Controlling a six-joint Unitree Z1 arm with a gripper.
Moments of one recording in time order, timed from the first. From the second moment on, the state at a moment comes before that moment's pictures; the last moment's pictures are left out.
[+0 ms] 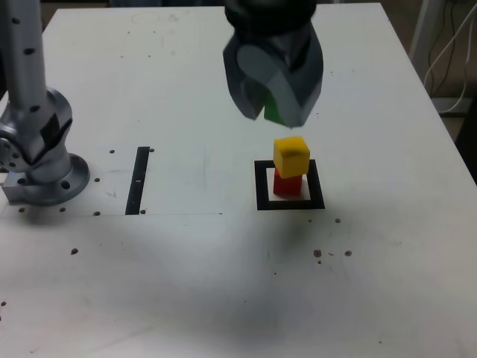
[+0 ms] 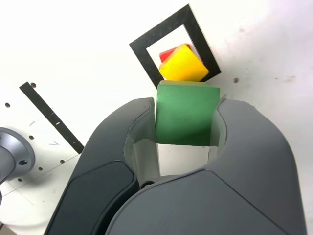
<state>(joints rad) -0.28 1.86 -1.74 1.44 0.21 0.21</state>
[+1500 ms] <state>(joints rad) -0.24 1.92 -1.62 1.31 0.21 0.23</state>
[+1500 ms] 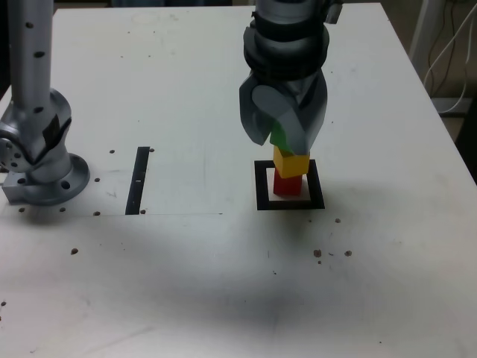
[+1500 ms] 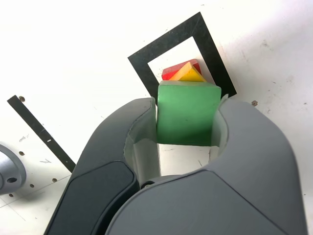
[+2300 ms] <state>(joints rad) -0.24 1.87 -1.62 1.35 0.23 0.25</state>
